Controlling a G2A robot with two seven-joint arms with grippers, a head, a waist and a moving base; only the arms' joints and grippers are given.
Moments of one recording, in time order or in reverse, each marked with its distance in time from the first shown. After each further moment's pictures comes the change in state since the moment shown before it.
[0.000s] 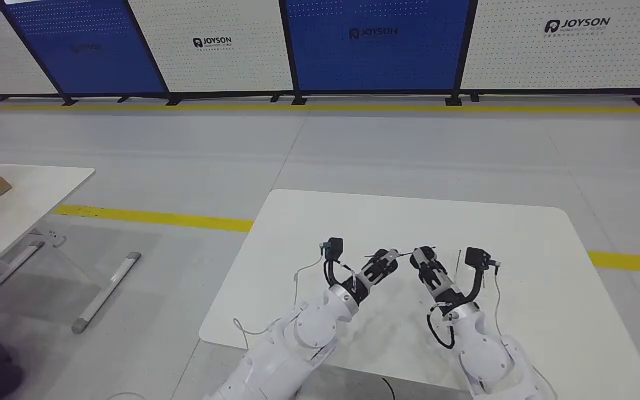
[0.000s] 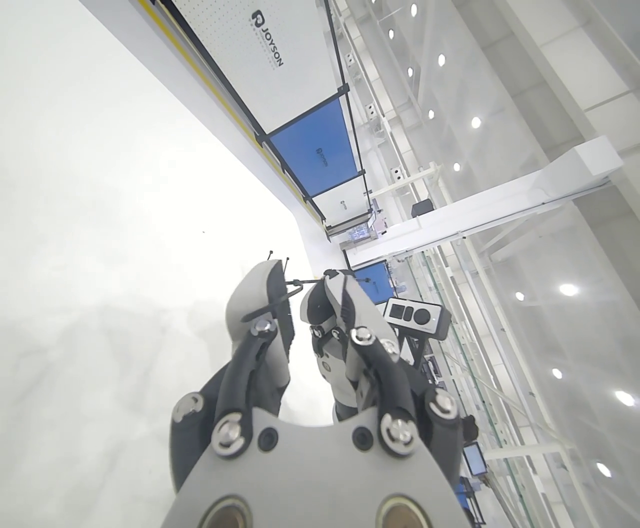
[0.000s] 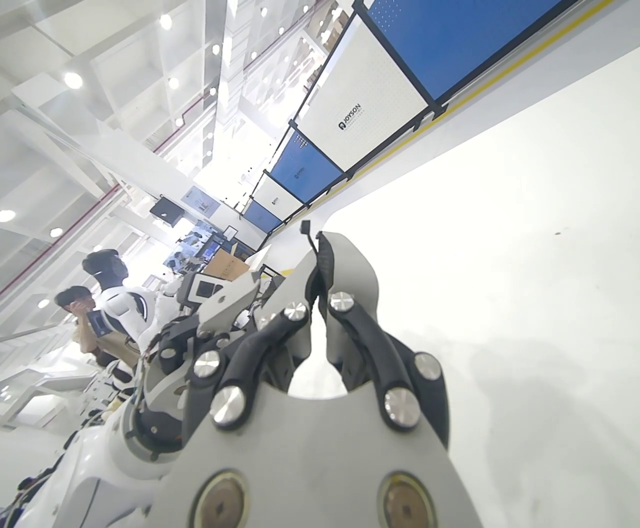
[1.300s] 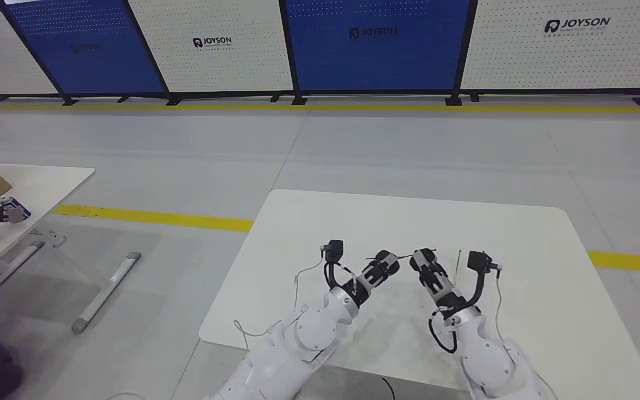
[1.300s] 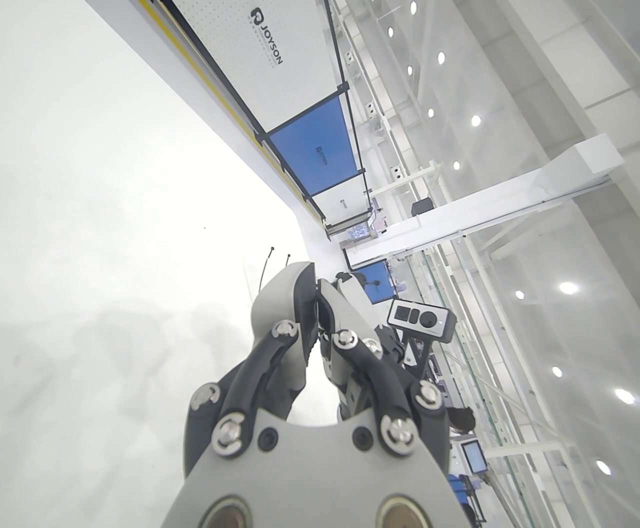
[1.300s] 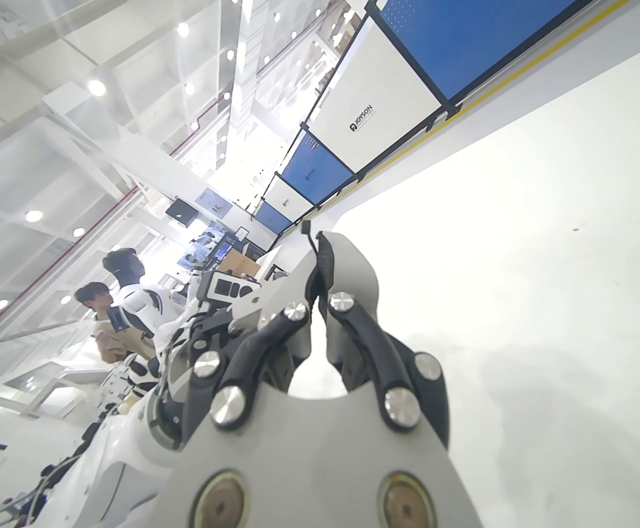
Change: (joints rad) left arm 0.006 0.002 0.009 0.003 0.006 -0.012 0.005; right arm -0.025 0.002 0.012 -0.017 0.015 -0.045 0.005
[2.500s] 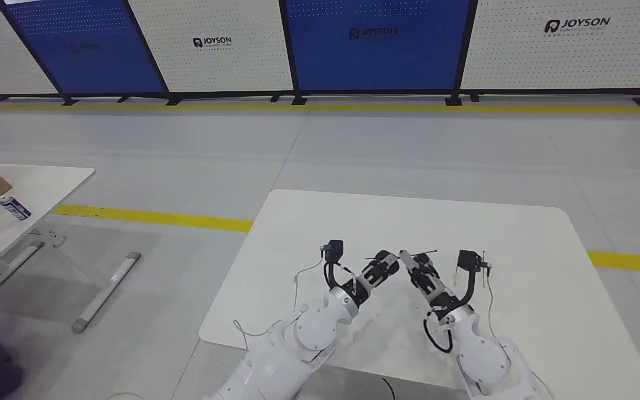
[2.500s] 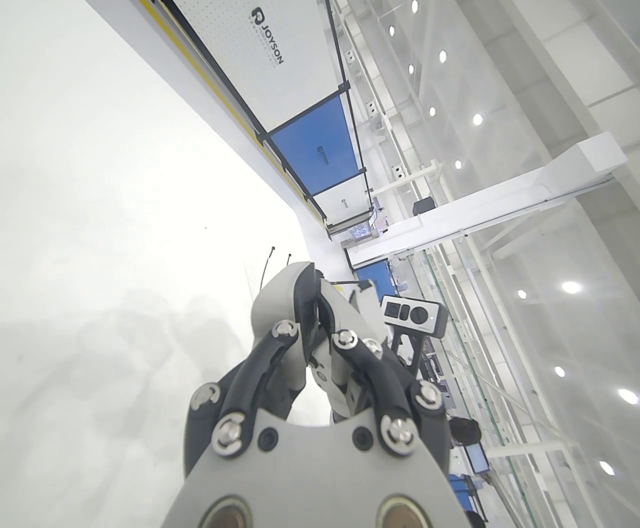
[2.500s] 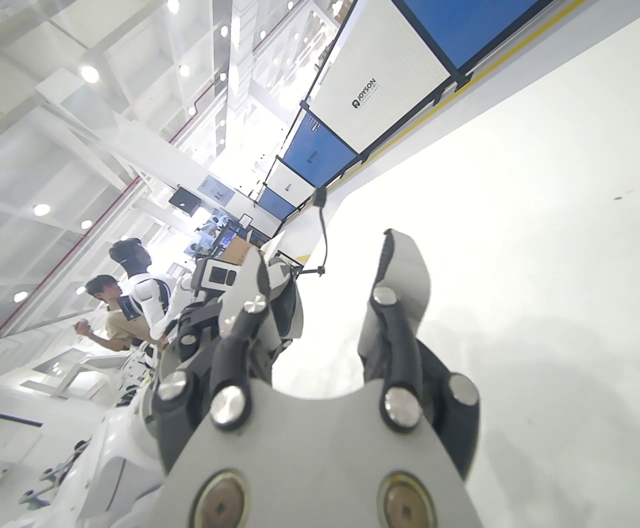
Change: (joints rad) left arm 0.000 0.004 0.001 -0.004 0.000 0.006 0.004; right arm 0.018 -0.007 -0.016 0.026 0.043 0.005 0.056
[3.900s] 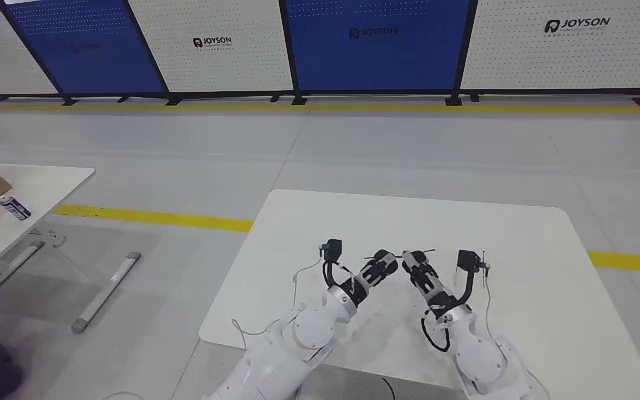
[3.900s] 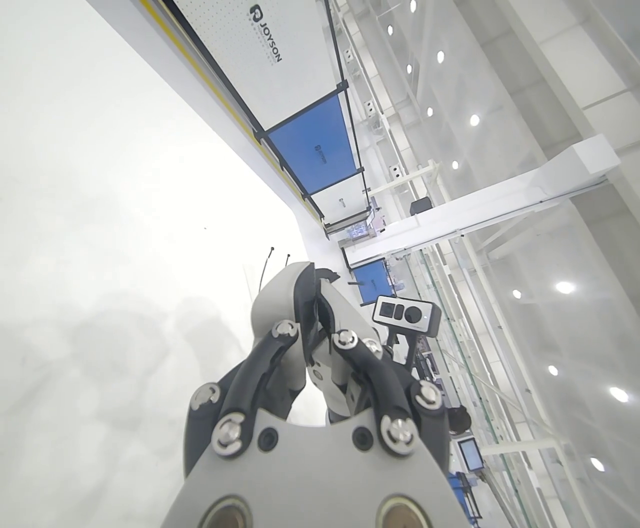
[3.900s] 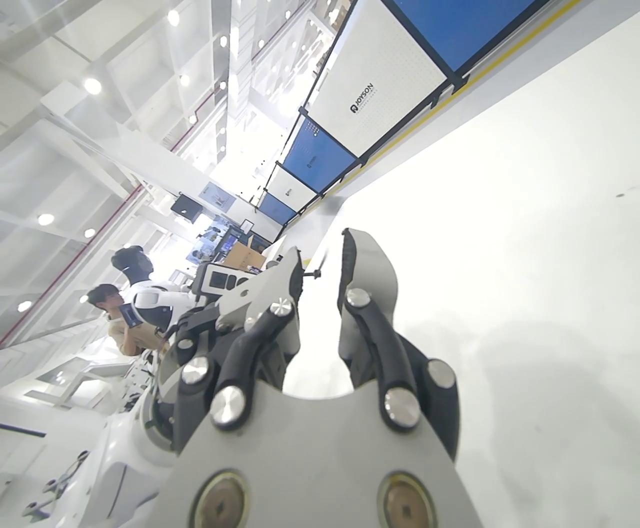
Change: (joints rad) left arm -0.003 0.005 -0.004 0.008 -0.021 -0.015 -0.012; right arm 0.008 -0.010 -0.013 0.018 0.003 0.010 -0.027
